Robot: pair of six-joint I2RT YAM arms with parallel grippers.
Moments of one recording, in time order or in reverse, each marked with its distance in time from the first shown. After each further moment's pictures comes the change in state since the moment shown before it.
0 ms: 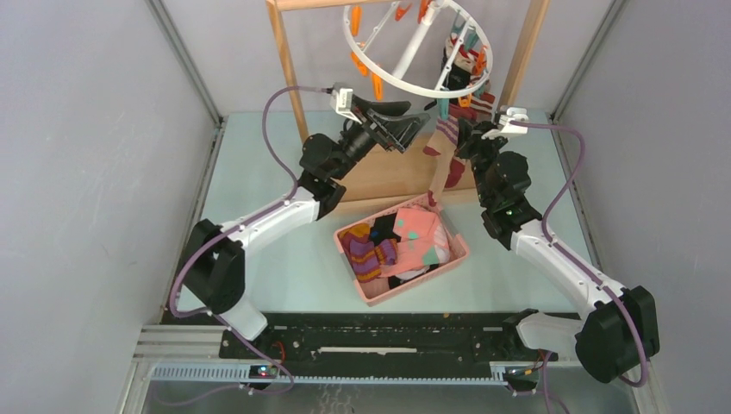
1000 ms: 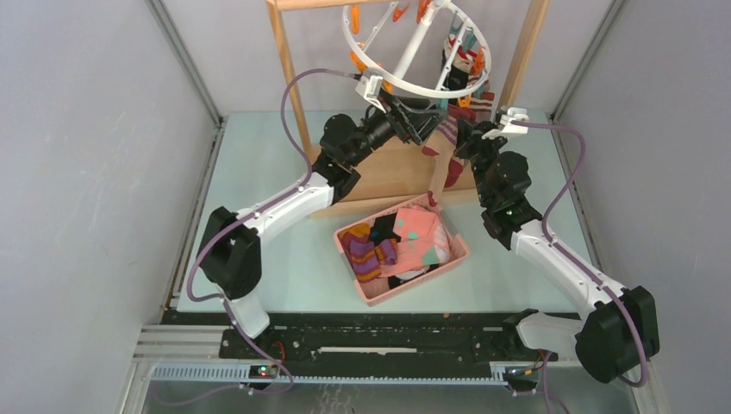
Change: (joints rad) left arm -0.018 0.140 0.219 -0.187 0.080 0.080; right arm -0.001 0.000 0.000 0.000 -0.016 0.026
